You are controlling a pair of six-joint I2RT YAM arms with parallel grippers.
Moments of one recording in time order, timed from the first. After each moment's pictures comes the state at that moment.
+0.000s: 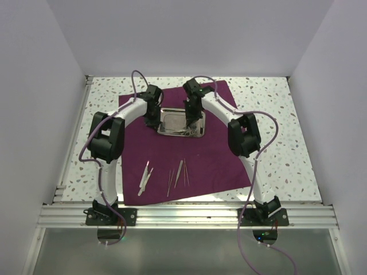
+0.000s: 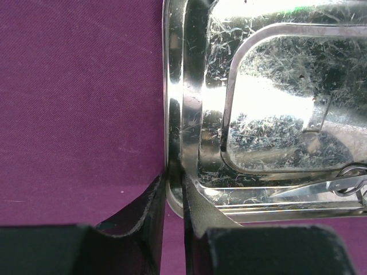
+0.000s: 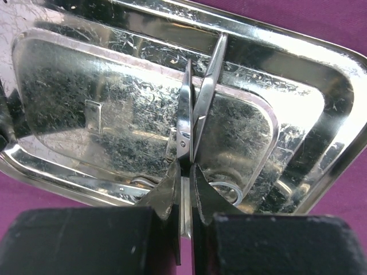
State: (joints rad) left arm -0.33 2.11 1.60 -0.69 -0.04 -0.31; right arm 0.53 2.44 2.16 -0.90 -0.04 0.42
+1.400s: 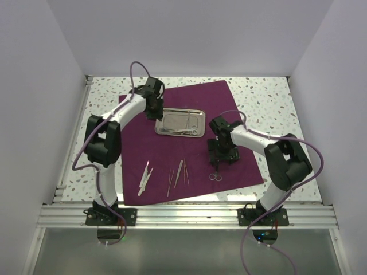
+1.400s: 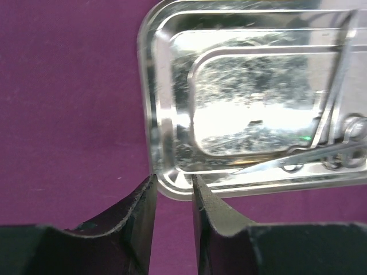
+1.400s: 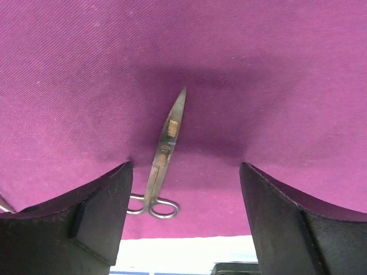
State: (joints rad) left arm -0.34 2.03 1.64 -0.72 -0.02 -0.29; right arm 0.53 1.71 1.04 -0.77 0.05 0.47
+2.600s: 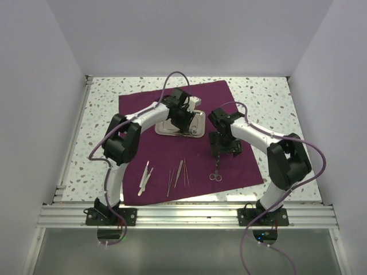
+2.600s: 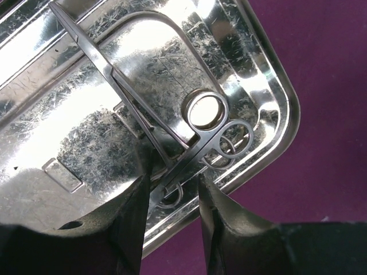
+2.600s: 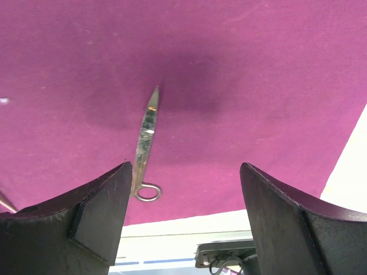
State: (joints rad) left arm -0.55 2.18 1.70 -0.57 0.21 0.05; right arm 0.53 1.71 1.20 -0.94 0.16 0.44
